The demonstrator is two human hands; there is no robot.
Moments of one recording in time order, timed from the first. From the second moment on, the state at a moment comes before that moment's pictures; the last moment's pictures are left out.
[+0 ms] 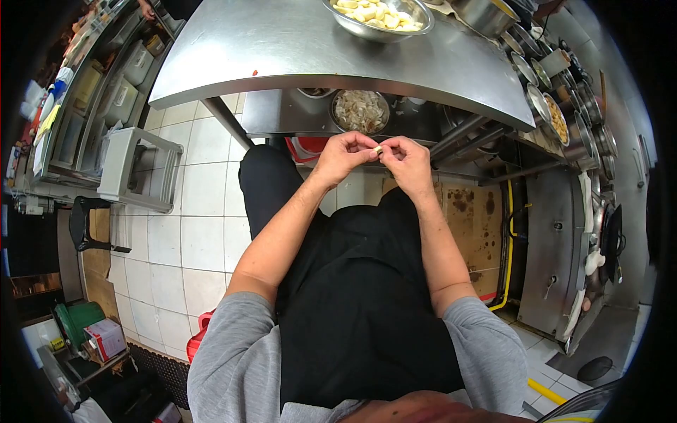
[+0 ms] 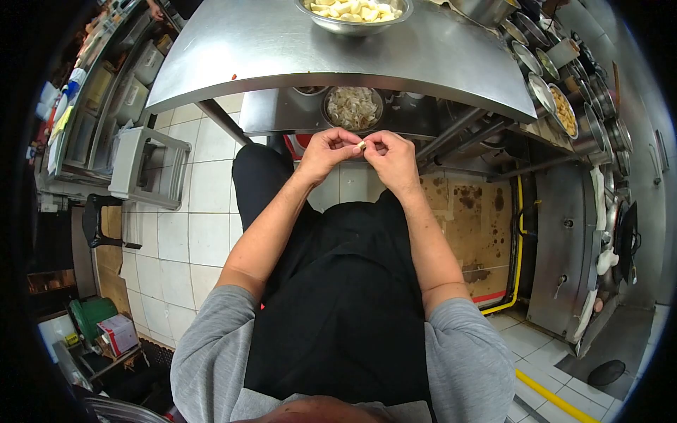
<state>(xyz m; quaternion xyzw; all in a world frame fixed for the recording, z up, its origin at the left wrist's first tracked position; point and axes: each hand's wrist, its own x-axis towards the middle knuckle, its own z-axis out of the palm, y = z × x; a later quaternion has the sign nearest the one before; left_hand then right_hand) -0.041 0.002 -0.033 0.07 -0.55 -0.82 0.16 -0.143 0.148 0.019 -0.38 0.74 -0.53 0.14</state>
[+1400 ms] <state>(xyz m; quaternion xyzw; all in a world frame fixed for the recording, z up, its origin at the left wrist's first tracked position) -0.044 -0.013 -0.038 0.09 -0.33 -0.92 0.21 -0.177 0.105 -0.024 -0.29 0.69 -0.64 0.16</state>
